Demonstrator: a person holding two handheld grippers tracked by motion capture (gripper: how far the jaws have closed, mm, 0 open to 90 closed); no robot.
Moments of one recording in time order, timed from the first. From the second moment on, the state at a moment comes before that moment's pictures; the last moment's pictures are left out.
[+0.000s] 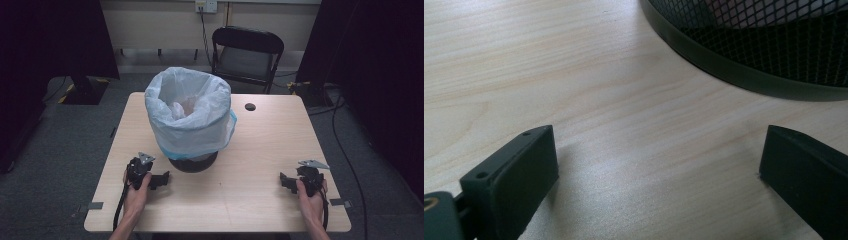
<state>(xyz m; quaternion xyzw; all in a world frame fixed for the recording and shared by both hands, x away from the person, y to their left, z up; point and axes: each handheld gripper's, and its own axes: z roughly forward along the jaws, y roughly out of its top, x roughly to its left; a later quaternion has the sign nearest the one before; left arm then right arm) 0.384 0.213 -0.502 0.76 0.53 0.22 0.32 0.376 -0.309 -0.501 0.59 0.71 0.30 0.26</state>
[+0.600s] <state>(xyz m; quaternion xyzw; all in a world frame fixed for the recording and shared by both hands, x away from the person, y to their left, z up) 0.358 0.218 -0.477 0.75 0.51 0.21 0.36 0.371 -0.298 -0.483 0.54 0.72 0.36 0.24</state>
